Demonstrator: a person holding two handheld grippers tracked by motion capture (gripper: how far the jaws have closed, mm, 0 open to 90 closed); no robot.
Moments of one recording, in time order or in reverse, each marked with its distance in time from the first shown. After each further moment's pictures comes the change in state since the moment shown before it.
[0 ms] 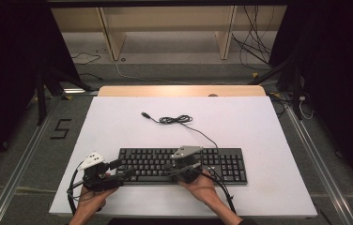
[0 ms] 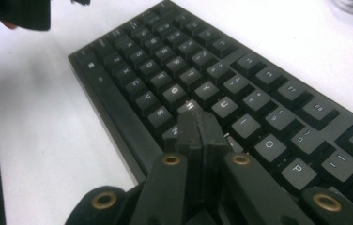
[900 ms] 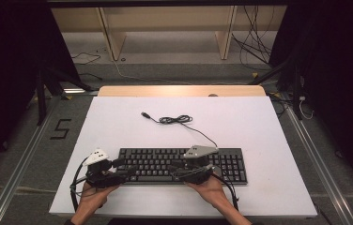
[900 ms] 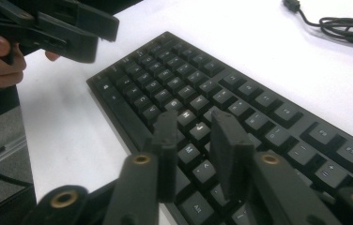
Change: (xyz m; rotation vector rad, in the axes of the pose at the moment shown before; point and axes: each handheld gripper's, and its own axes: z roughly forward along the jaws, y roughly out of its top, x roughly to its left) left arm 0.000 0.006 0.008 0.018 -0.002 0.023; right arm -0.004 -0.006 -0.032 -0.111 0.019 0.039
